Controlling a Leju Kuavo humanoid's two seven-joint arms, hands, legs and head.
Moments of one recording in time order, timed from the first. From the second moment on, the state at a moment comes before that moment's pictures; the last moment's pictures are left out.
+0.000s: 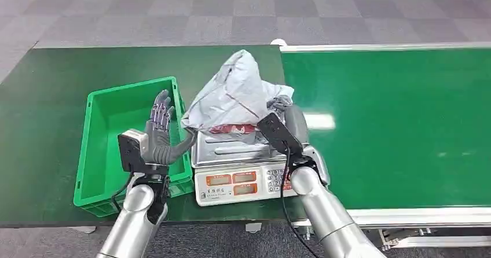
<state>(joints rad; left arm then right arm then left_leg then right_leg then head) -0.25 -0.17 -0.13 -1.34 0.03 -0.01 -0.43 -0.51 0.18 0.41 -1.00 0.48 -0.29 -0.21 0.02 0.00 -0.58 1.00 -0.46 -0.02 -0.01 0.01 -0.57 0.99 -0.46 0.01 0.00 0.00</state>
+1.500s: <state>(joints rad) -0.28 -0.02 -0.11 -1.31 -0.38 0.18 -0.54 -0.41 0.03 0.27 -1.15 -0.13 -0.01 -0.38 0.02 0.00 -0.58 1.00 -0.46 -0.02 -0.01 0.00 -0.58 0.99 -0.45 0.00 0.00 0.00</state>
